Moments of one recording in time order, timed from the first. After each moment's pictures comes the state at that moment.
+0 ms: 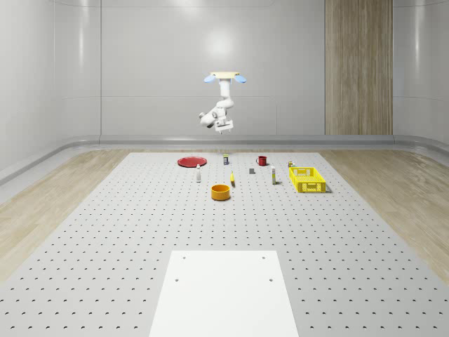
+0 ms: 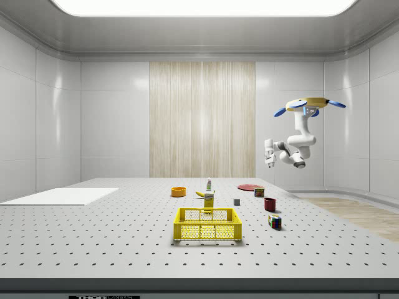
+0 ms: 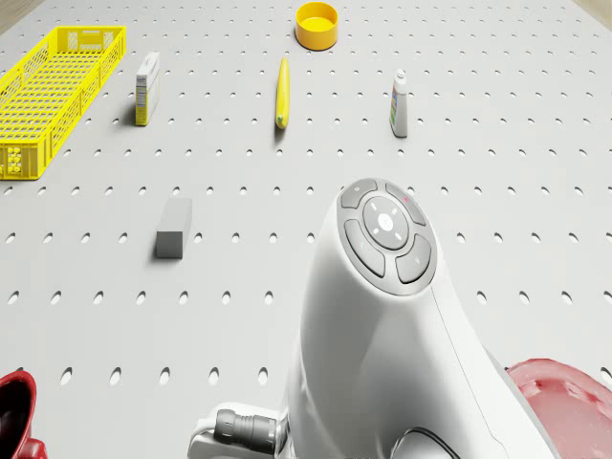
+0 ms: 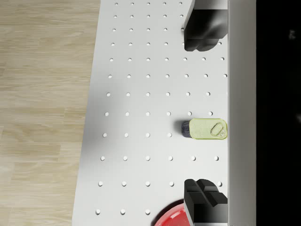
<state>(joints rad) -0.89 -0.99 1.18 -2.88 -1.95 1.19 1.47</state>
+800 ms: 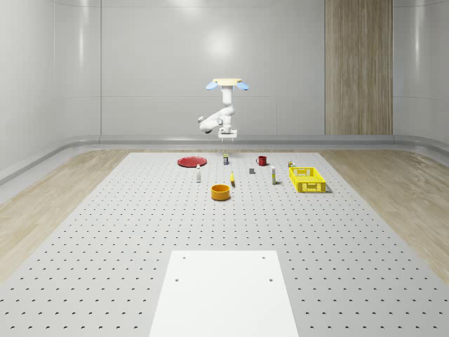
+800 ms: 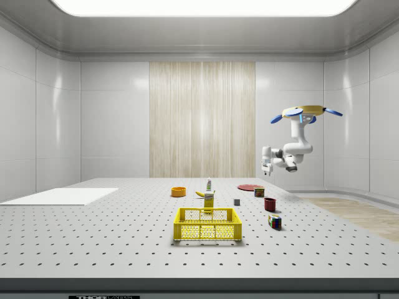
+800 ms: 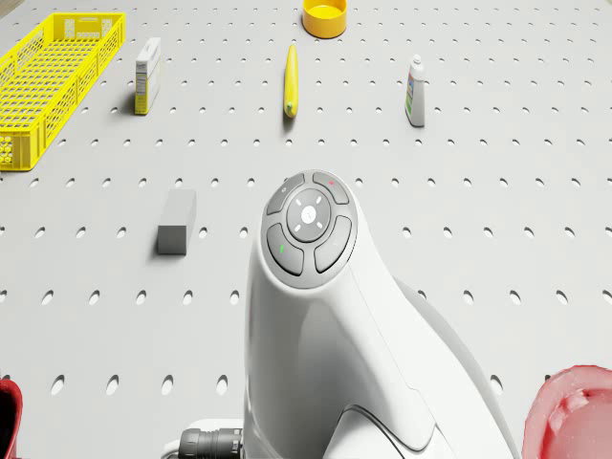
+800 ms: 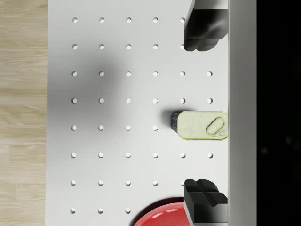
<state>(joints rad) -1.05 -1.10 1.27 -2.89 -1.97 1.19 1.58</state>
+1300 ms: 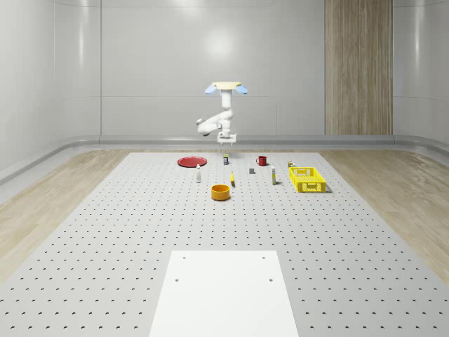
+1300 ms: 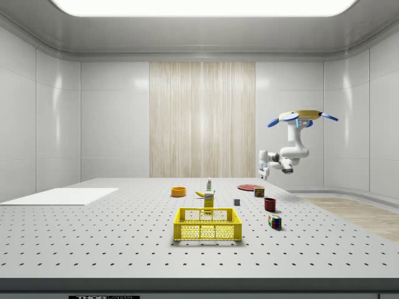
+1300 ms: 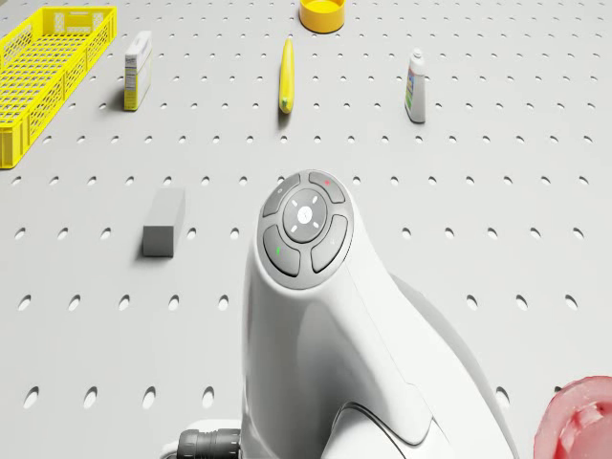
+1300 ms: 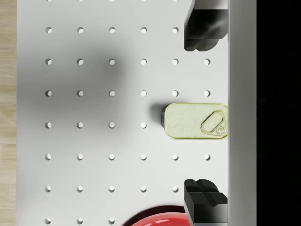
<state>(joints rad) -1.07 -1.15 1.29 -2.89 -1.95 1.23 1.60</state>
